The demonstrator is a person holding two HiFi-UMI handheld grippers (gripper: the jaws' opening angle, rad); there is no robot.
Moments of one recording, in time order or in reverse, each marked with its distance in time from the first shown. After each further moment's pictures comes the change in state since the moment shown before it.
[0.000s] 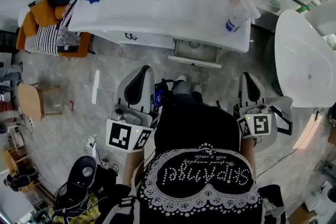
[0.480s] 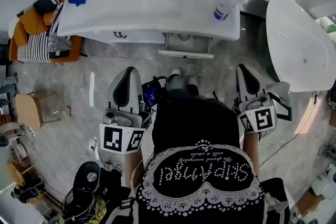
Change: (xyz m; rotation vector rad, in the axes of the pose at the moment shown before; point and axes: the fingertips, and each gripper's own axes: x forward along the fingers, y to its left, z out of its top) left arm -0.015 0.007 -0.009 -0.023 -0.006 0.025; right arm -0.016 0.010 0.016 -0.071 -0.007 0.080
